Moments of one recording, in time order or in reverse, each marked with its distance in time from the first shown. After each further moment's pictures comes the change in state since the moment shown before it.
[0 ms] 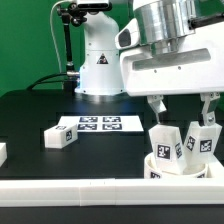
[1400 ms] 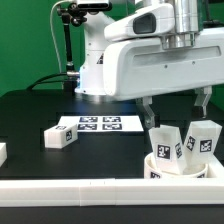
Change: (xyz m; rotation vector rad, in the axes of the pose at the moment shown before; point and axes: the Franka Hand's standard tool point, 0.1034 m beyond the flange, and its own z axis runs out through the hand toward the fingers) arm 0.007 0.005 -0.004 -0.098 0.010 -1.337
